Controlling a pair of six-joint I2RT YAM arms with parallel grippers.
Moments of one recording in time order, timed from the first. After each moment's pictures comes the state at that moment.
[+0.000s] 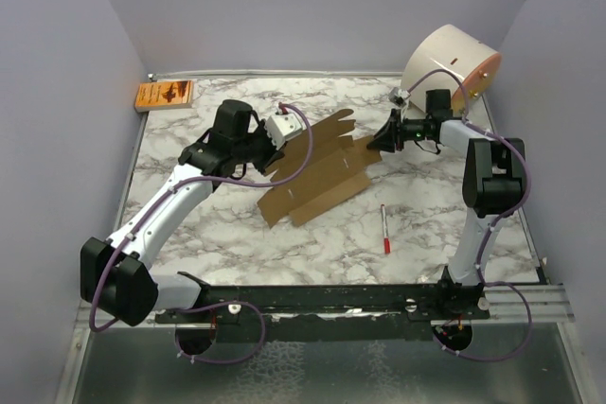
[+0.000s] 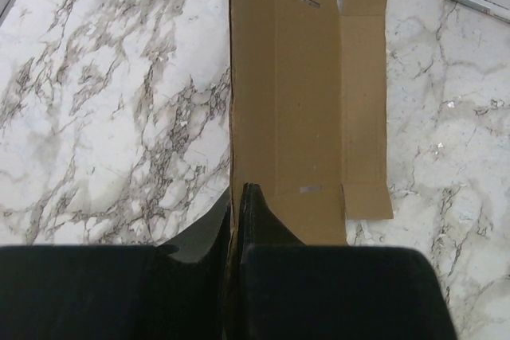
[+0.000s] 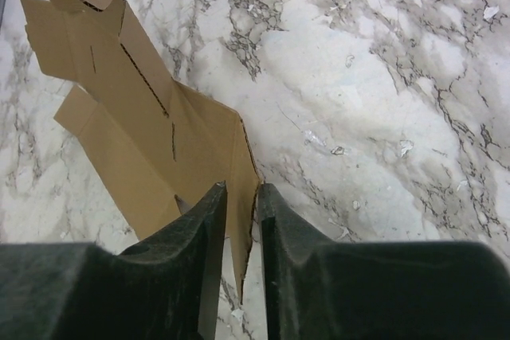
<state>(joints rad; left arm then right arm) -0.45 1.29 1.12 -0.45 0.42 0.46 0.01 2.02 1.33 -0.23 -1.24 -0.55</state>
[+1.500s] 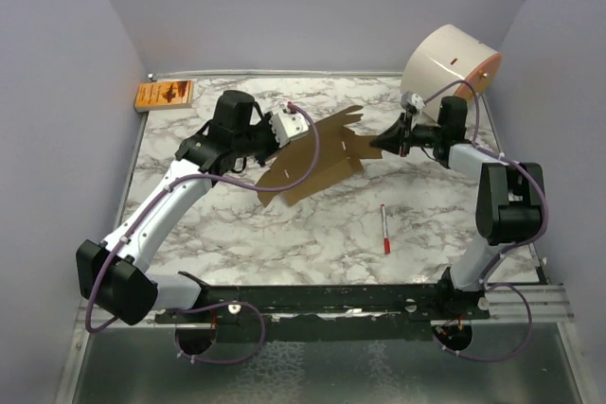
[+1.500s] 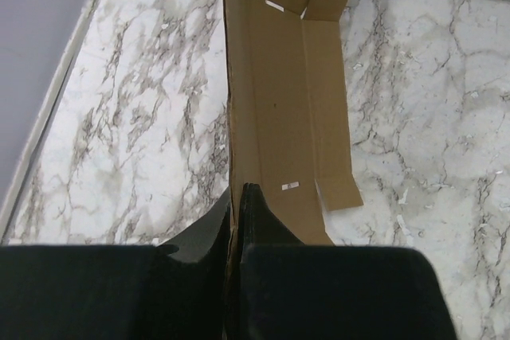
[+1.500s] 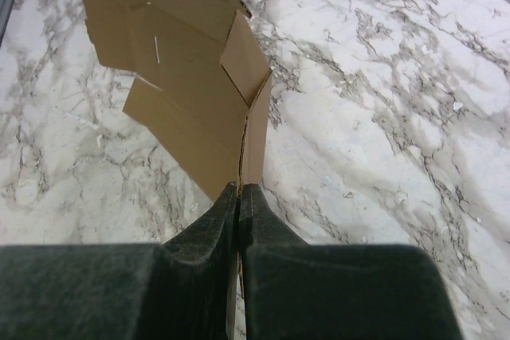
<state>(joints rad) -0.48 1.30 1.24 -0.53 0.41 0.62 0.01 1.76 1.02 0.27 -1.30 -0.34</state>
